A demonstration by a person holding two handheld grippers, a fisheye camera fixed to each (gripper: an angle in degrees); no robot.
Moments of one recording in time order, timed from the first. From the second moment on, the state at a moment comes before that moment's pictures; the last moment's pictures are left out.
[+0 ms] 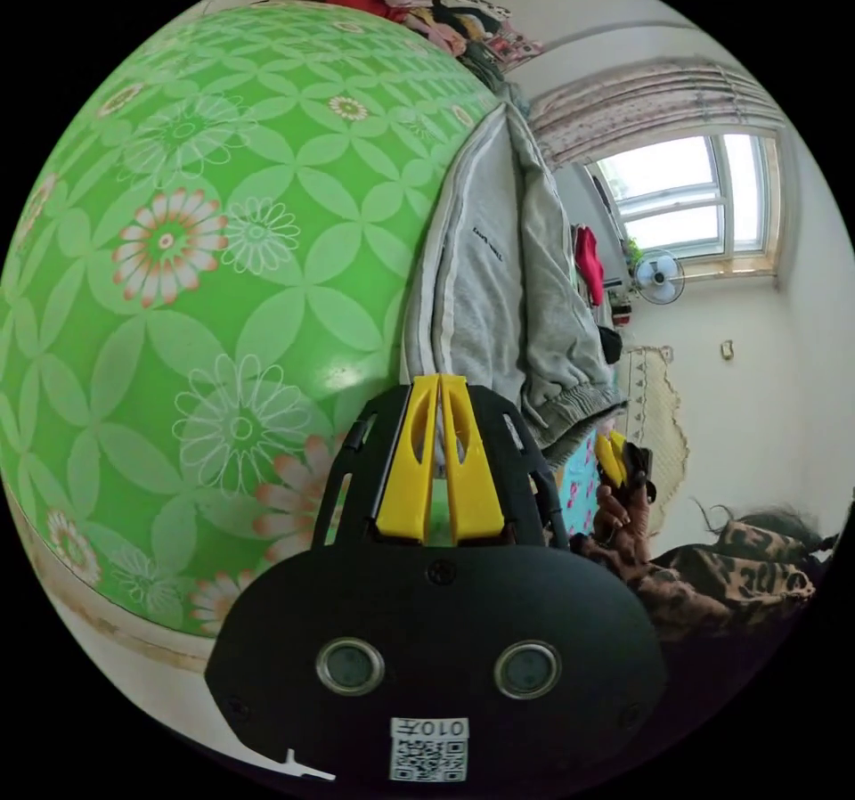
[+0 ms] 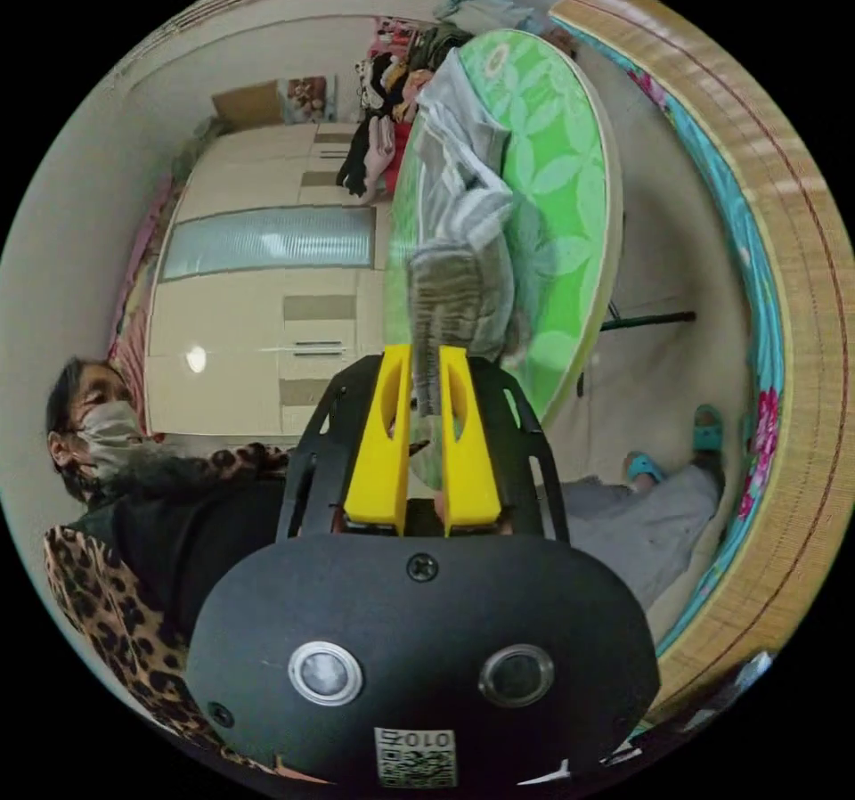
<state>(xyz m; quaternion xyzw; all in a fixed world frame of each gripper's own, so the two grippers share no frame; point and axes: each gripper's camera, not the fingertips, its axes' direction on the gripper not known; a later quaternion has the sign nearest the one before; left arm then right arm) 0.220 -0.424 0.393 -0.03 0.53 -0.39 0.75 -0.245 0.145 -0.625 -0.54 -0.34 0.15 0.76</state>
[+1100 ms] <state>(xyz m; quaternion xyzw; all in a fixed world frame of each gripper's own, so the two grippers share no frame) 0.197 -0.428 0.463 0.04 0.69 -0.23 0.68 -0.720 0.312 -0.694 -0.51 -0.12 -0.56 0.65</state>
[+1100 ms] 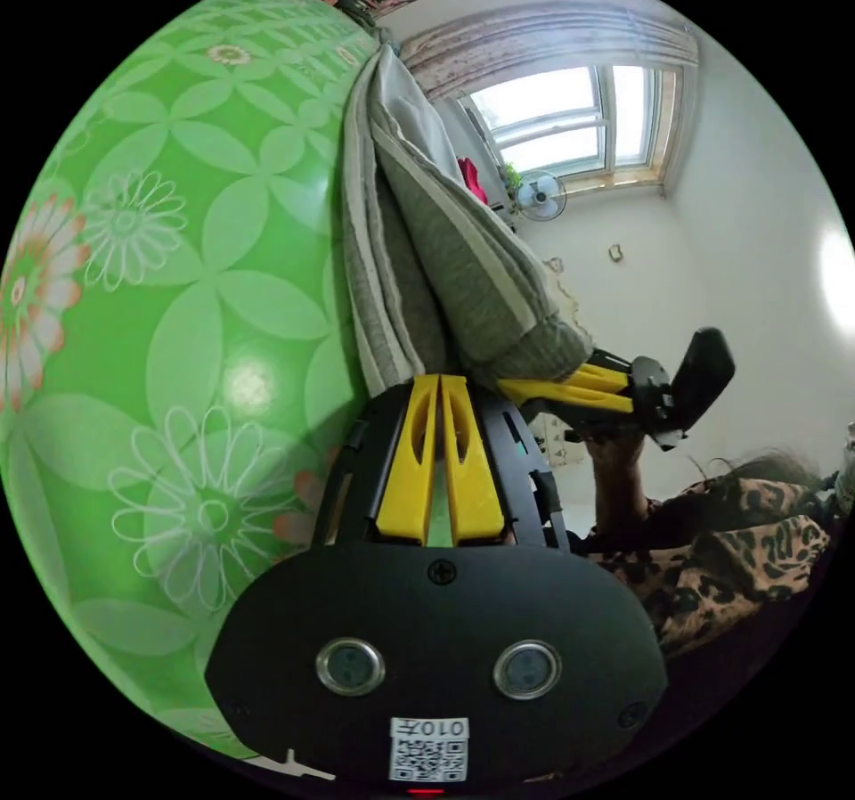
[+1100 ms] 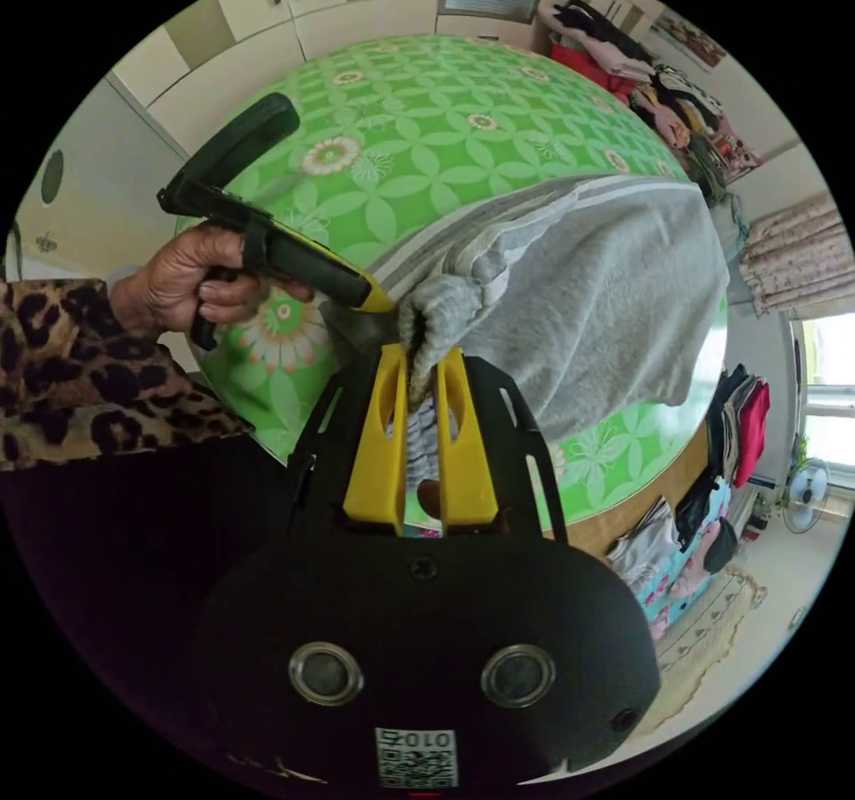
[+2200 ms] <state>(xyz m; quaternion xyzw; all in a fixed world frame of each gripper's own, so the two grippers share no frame) 0.145 -0.429 0.385 0.16 0.68 -0.20 0.69 -0.580 0.277 -0.588 -0.63 -0.34 -0.11 0.69</state>
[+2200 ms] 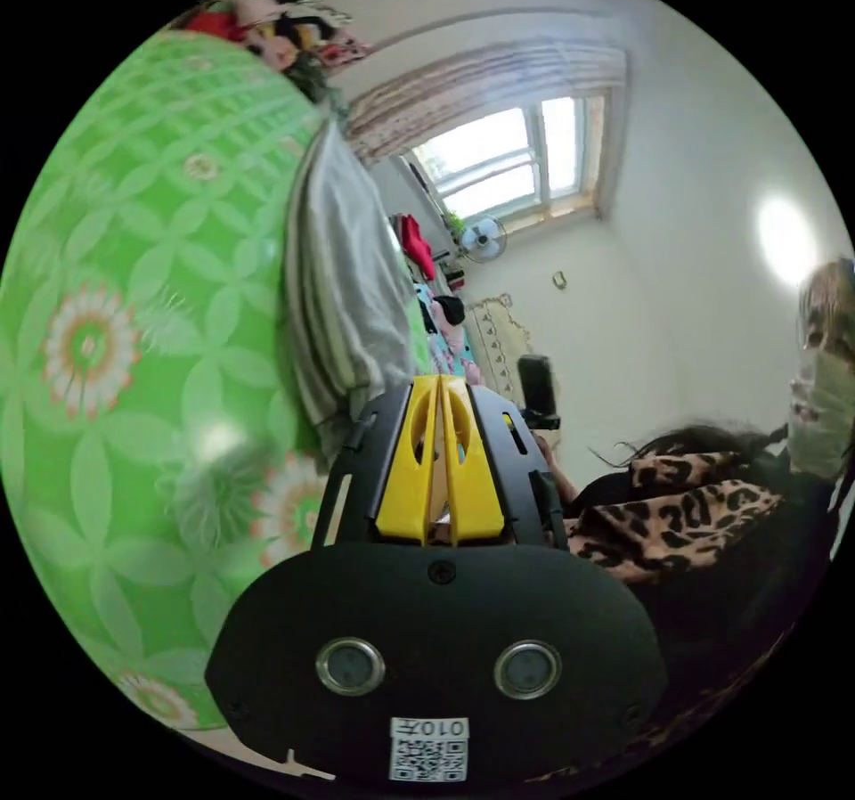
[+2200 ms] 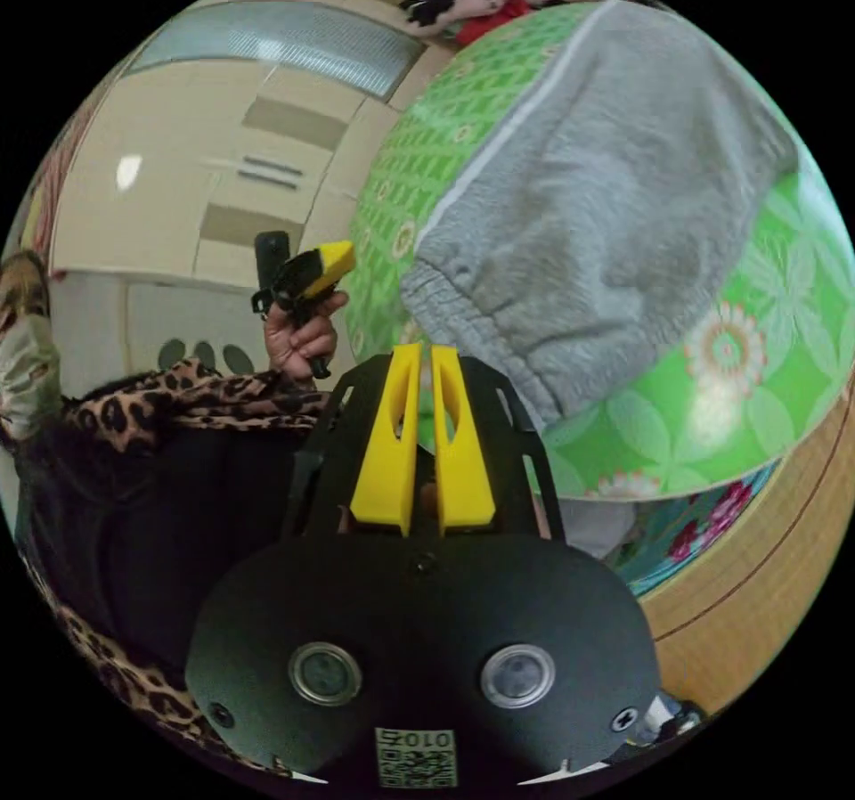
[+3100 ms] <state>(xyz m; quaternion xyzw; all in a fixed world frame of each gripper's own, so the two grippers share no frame) 0.175 -0.448 0.431 -0.01 0.61 -0.29 0.73 -0.463 0.371 -0.486 -0.64 -0.34 0.12 0.68</state>
